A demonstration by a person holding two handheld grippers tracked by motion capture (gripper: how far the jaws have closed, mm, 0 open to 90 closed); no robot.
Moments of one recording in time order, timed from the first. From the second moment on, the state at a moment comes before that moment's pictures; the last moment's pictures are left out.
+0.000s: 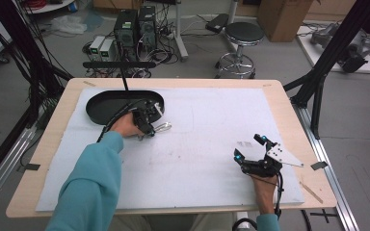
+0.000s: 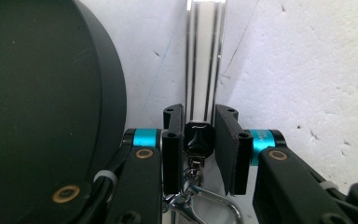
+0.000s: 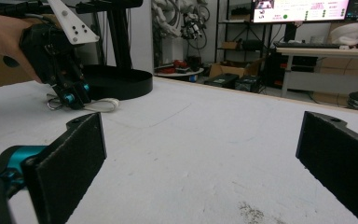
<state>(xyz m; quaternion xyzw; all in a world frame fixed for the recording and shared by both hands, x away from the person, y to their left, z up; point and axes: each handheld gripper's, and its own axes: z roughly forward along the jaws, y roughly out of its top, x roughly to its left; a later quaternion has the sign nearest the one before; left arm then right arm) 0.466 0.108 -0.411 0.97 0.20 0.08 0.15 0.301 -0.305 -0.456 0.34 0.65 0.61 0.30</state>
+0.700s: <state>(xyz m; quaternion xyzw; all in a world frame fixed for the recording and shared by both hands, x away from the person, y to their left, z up) 0.464 0.115 -0.397 0.96 0.20 0.08 0.20 0.301 -0.305 -0.456 0.34 0.65 0.61 0.30</state>
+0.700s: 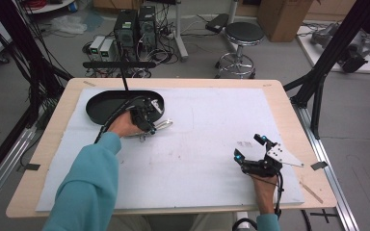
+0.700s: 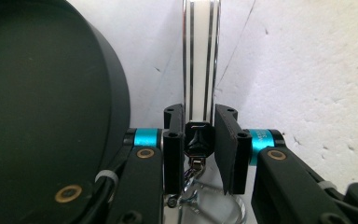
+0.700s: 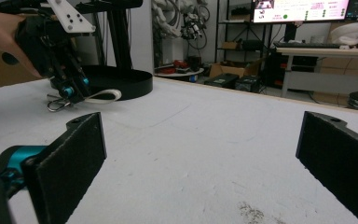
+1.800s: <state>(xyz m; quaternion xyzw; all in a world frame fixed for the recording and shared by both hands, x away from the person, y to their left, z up) 0.449 0.166 -0.330 0.85 0.25 0.18 0.43 0.301 -0.305 -0.456 0.34 0.65 0.61 0.30</state>
